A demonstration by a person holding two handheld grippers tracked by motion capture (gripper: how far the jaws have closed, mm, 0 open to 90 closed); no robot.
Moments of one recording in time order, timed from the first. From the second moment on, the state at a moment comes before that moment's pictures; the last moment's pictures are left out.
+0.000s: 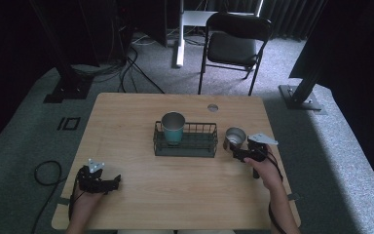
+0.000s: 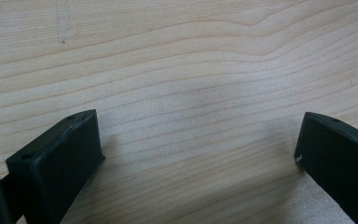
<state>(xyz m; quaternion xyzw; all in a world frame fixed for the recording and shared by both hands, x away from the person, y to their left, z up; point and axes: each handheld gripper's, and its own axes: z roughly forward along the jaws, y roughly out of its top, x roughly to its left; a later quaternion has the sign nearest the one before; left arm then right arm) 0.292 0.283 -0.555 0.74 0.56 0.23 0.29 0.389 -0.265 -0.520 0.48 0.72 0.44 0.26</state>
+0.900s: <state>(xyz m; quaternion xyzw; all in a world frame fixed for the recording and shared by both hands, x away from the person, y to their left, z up) 0.293 0.284 -0.555 0.74 0.56 0.23 0.29 0.409 -0.251 -0.526 0.47 0.71 0.44 0.28</state>
